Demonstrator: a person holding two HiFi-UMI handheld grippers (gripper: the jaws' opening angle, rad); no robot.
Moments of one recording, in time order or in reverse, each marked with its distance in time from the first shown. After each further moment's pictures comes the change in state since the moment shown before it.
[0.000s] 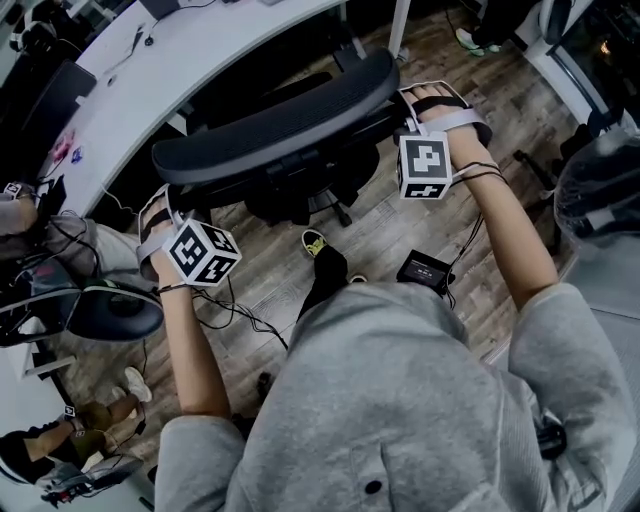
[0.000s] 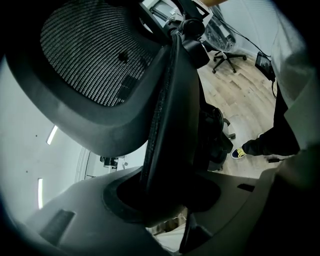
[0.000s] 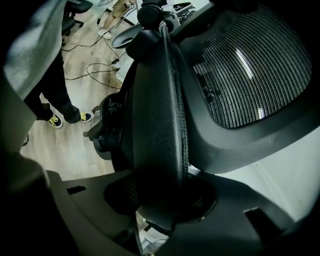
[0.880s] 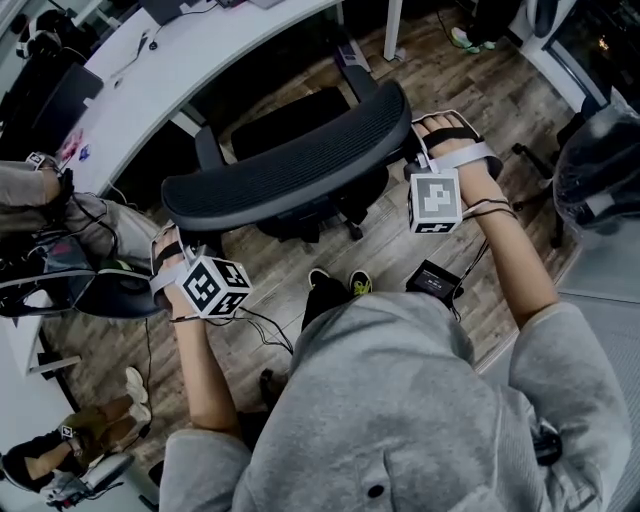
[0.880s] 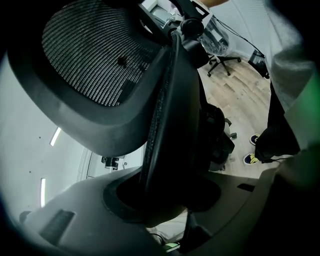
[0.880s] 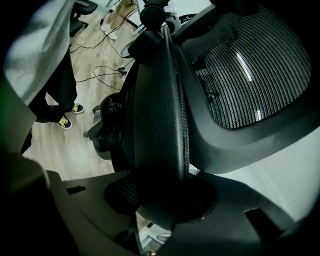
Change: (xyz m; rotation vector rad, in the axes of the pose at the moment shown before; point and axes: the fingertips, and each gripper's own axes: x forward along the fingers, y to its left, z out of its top) left arm -0.082 -0.057 -0.012 0.001 -0.026 0.014; right arm -0.093 0.055 0.006 -0.013 0.009 -0.012
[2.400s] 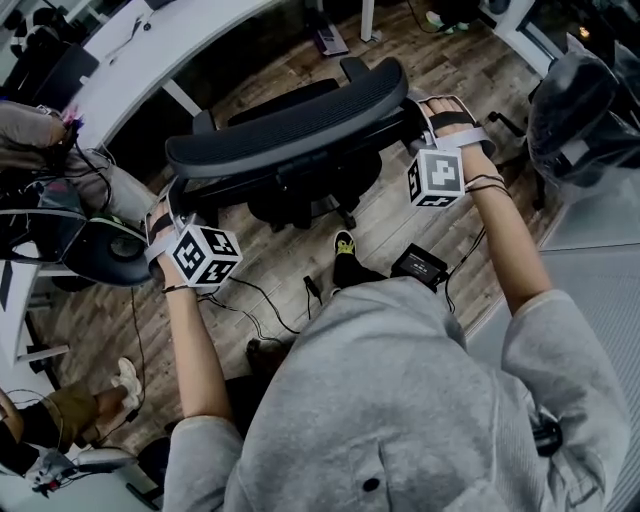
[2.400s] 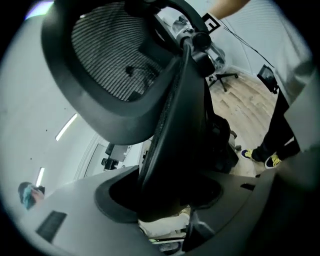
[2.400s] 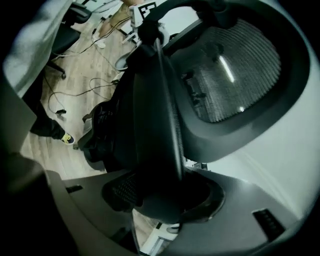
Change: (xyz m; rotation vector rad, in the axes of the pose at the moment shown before) left arm -0.103 -0.061 -0.029 -0.086 -0.137 0.015; right arm -0.130 0.071 0.020 0.144 -0.027 -0.100
